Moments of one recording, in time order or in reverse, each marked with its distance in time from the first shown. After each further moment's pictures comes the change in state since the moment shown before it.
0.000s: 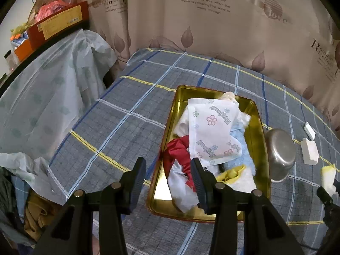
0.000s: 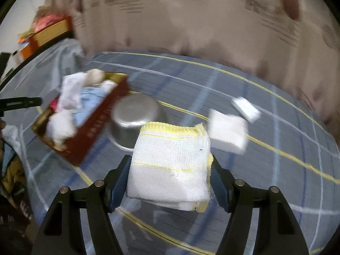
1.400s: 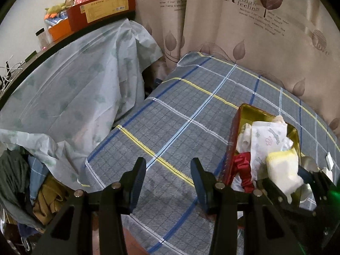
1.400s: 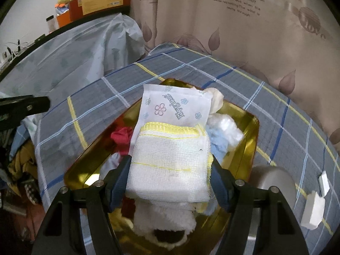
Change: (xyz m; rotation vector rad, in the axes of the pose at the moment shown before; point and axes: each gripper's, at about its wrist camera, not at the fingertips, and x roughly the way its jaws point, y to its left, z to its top) left arm -0.014 0.088 0.015 -0.167 0.000 0.154; right arm 0.141 0.225 0.116 -0.238 0.037 0.144
